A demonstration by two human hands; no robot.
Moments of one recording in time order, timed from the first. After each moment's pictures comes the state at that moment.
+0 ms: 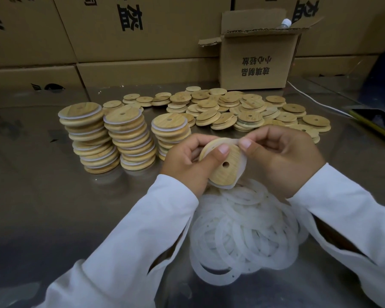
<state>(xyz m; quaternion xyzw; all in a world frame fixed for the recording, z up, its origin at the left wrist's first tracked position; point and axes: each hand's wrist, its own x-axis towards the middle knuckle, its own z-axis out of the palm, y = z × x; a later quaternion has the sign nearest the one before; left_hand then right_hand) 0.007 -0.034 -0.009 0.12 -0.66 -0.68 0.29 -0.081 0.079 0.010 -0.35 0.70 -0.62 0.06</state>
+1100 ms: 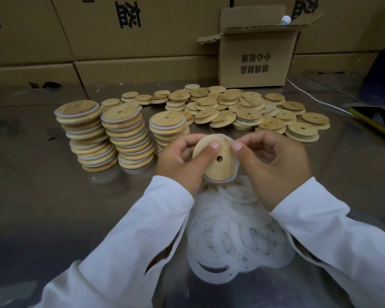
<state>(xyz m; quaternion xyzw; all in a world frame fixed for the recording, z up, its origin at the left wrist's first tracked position) 0.005 -0.033 -0.014 0.18 -0.62 -0.68 0.33 -0.072 0.073 -0.010 -0.33 0.71 -0.62 -0.05</state>
